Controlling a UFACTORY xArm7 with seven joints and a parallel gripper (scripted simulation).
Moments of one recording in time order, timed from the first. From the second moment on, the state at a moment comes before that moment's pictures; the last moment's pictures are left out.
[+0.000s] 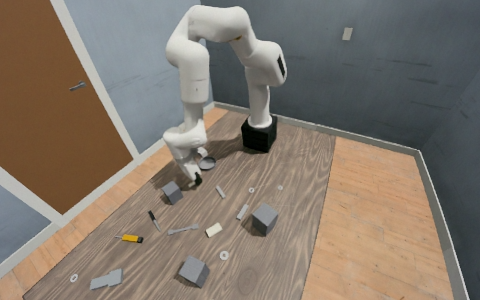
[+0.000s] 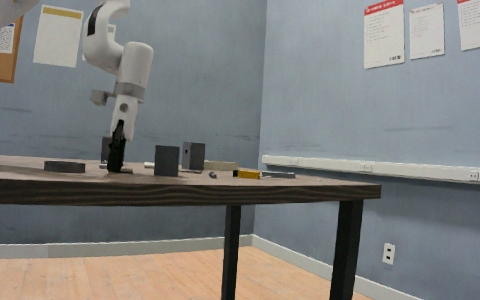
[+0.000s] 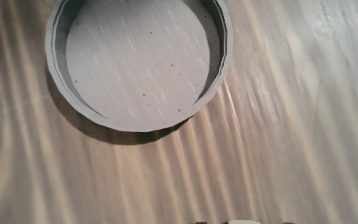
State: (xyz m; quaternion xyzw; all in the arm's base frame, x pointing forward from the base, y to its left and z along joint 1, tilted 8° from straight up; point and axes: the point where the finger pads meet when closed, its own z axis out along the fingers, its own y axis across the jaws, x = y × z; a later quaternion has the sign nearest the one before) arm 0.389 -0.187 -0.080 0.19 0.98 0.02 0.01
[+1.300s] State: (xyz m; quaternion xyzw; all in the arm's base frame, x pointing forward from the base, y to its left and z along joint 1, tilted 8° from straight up) arm 0.383 -0.182 -0.044 0.19 0.98 0.03 0.01
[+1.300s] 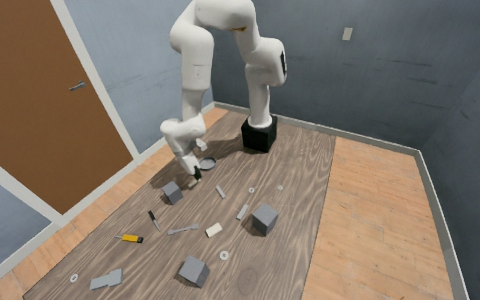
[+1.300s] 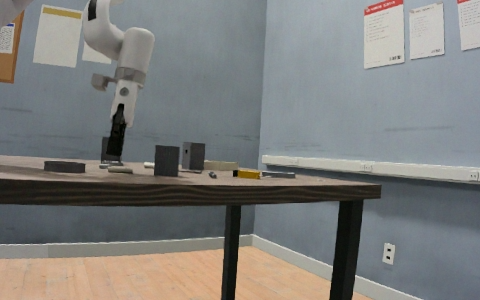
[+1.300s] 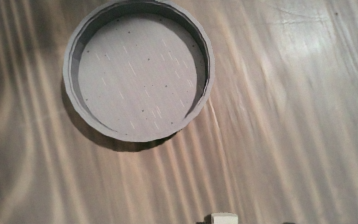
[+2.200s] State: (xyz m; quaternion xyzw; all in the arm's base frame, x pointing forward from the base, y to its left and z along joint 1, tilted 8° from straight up) arm 0.383 -0.185 -0.033 0.19 0.98 0.02 0.01
